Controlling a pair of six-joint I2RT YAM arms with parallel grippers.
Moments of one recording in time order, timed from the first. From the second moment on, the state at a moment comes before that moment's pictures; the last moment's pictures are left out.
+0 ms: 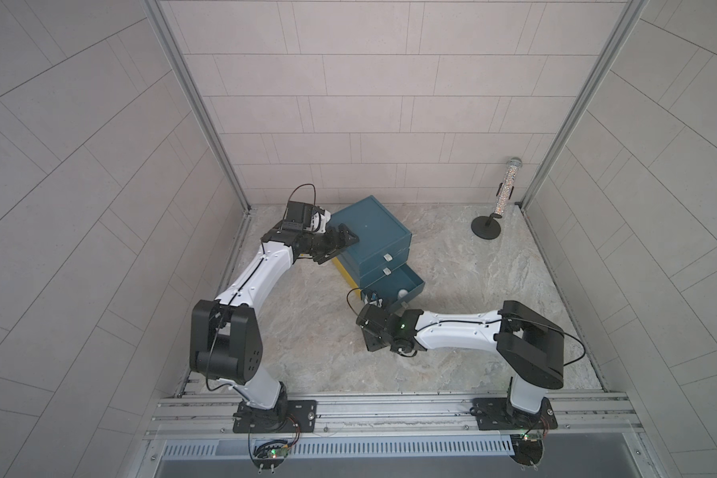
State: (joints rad) left arm -0.16 1.61 1.32 -0.56 0.62 -0.57; right arm 1.09 1.80 1.08 -0.37 0.23 0.74
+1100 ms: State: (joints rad) left arm -0.16 1.61 1.32 -0.56 0.62 -0.57; right arm 1.11 1.43 1.09 -0.57 0.33 0.63
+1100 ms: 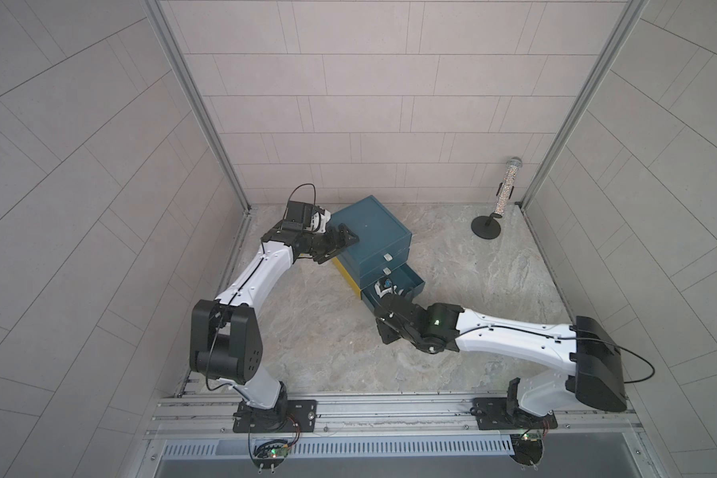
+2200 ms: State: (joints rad) left arm -0.16 1.61 1.32 -0.56 0.62 -0.57; right arm 0.76 1.62 1.10 -0.35 0.12 0.55
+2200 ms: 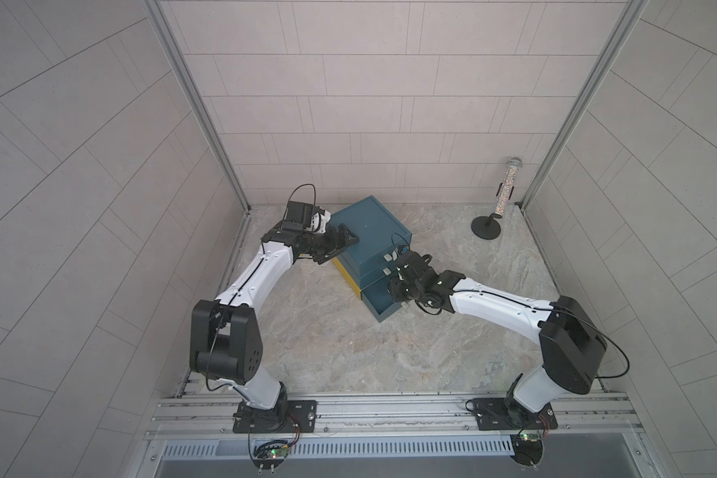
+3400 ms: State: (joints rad) left arm -0.17 1.61 1.32 -0.57 0.63 -0.57; right arm 0.74 1.19 0.95 -0.39 0.30 0.51
